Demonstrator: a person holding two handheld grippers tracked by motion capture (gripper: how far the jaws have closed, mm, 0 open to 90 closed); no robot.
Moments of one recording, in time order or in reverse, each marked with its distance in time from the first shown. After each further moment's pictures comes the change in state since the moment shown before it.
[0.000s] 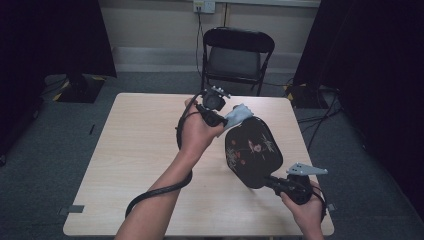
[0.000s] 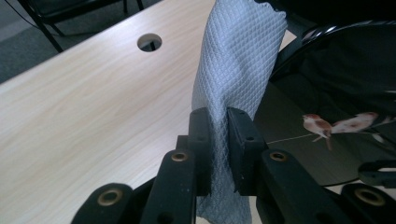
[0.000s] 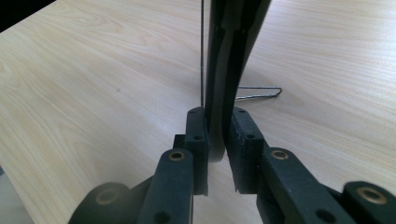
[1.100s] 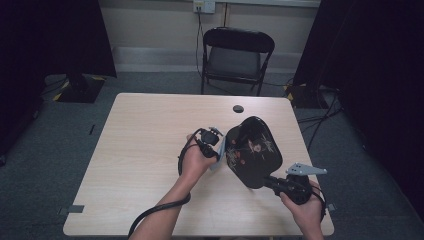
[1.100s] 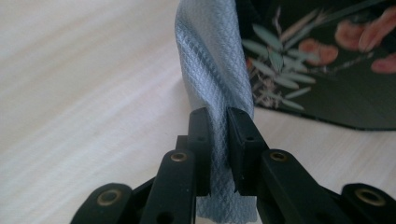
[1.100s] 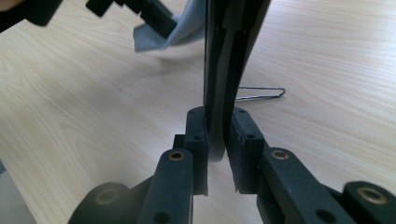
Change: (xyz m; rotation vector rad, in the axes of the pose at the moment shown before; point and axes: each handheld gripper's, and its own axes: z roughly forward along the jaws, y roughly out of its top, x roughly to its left) left arm 0.013 -0.096 0.104 0.205 -0.096 -0.045; right arm 0.001 0.000 0.001 0.003 0.007 -0.003
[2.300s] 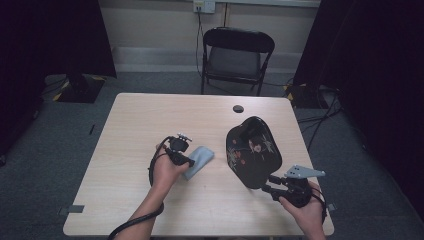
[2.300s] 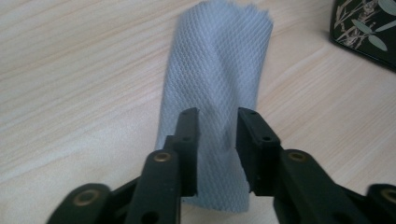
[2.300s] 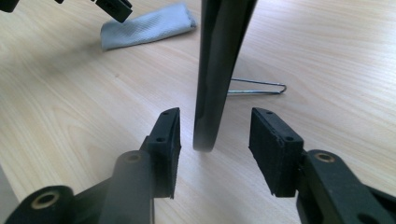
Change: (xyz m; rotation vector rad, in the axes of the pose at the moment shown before) left arm 0.051 -0.067 -0.035 -0.067 0.061 -0.132; right arm -0.003 -0.007 0.003 0.014 0.009 -0.069
